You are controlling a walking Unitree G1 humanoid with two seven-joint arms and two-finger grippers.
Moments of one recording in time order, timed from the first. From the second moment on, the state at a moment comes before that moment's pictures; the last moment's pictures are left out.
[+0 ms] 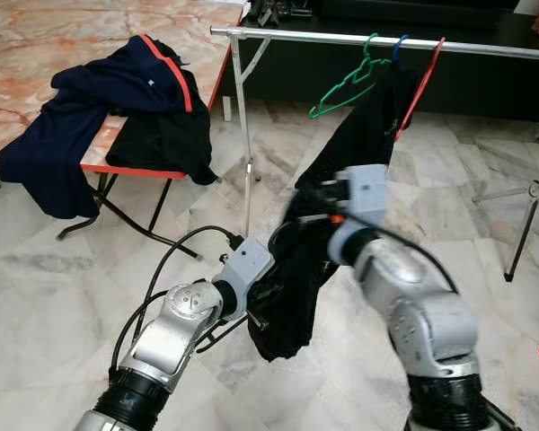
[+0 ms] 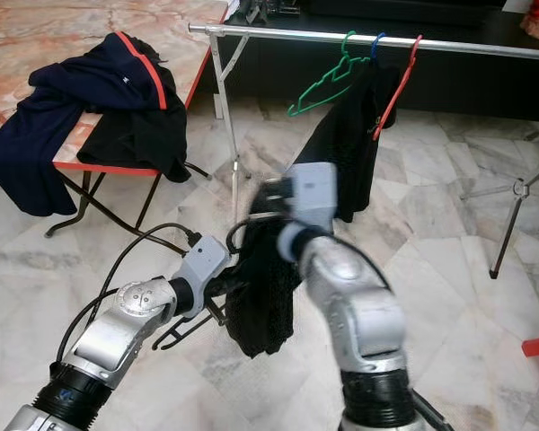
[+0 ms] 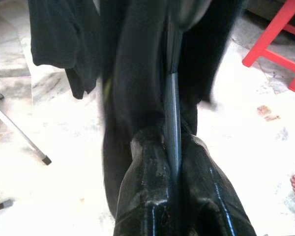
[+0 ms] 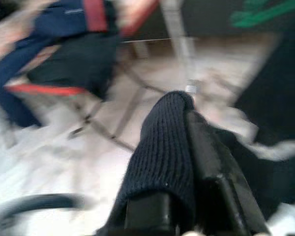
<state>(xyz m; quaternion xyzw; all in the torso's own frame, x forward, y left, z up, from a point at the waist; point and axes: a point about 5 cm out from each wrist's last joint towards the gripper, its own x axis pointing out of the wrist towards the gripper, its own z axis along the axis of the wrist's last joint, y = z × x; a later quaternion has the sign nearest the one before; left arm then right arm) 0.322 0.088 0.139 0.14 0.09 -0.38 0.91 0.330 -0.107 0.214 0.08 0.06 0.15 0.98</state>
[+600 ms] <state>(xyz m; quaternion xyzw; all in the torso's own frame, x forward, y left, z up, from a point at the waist) 0.324 0.092 0.142 0.13 0.08 -0.37 0.92 0.308 -0.102 0.185 0.22 0.10 0.20 0.95</state>
